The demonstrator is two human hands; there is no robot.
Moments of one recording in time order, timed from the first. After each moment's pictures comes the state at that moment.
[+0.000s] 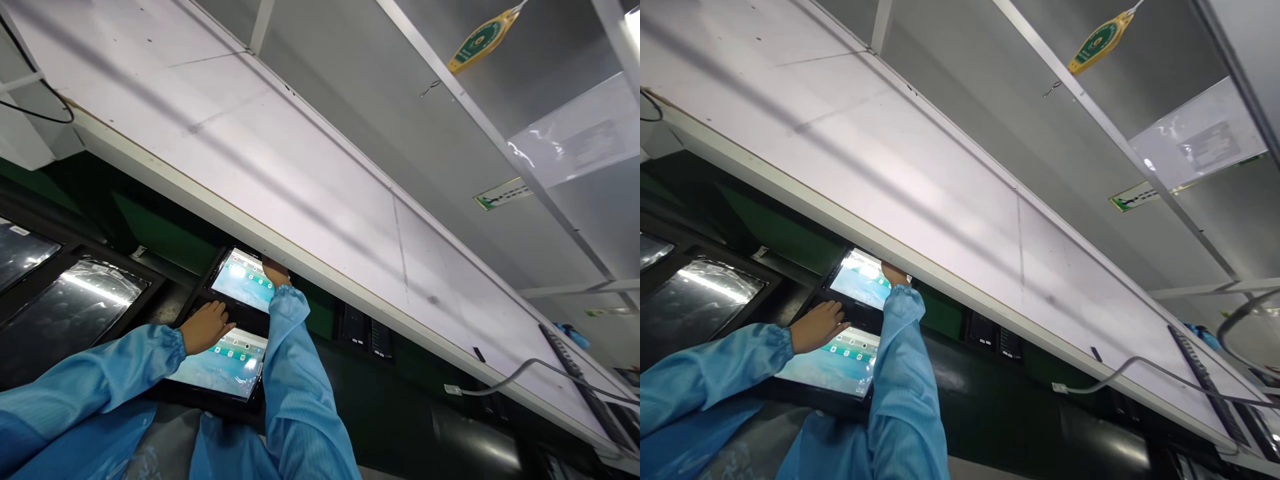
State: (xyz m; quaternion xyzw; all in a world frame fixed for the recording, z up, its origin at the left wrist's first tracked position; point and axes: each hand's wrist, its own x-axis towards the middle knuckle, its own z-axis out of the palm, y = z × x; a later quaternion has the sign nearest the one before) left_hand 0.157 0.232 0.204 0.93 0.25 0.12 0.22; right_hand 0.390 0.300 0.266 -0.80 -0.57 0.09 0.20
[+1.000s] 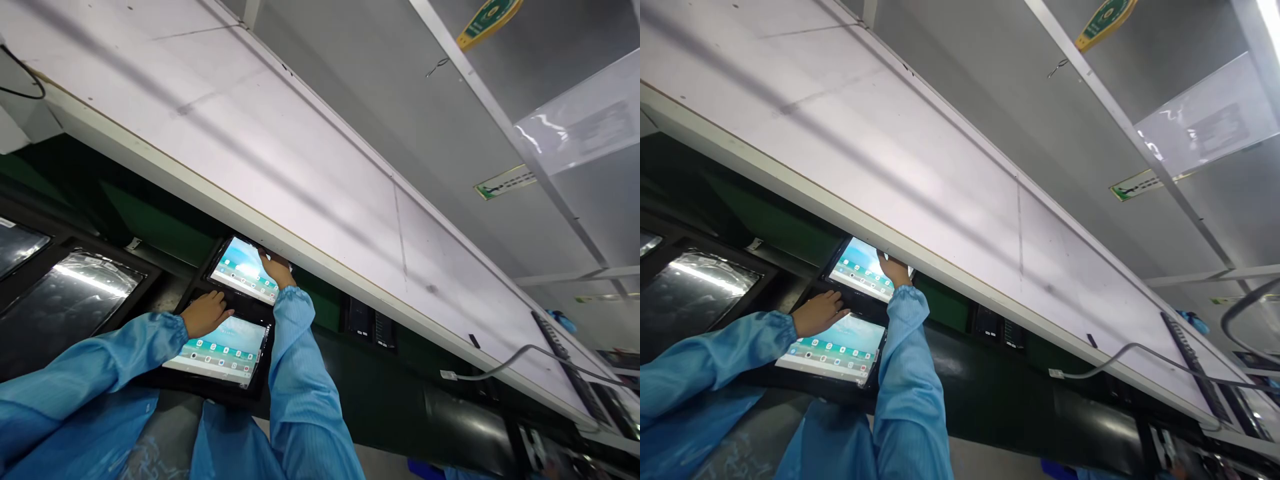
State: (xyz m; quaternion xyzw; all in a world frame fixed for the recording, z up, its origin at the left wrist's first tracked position) left_hand 0.159 0.242 0.184 0.92 0.25 0.11 0.27; right_hand 0.388 0.277 0.279 -0.80 -0.56 0.16 0.16
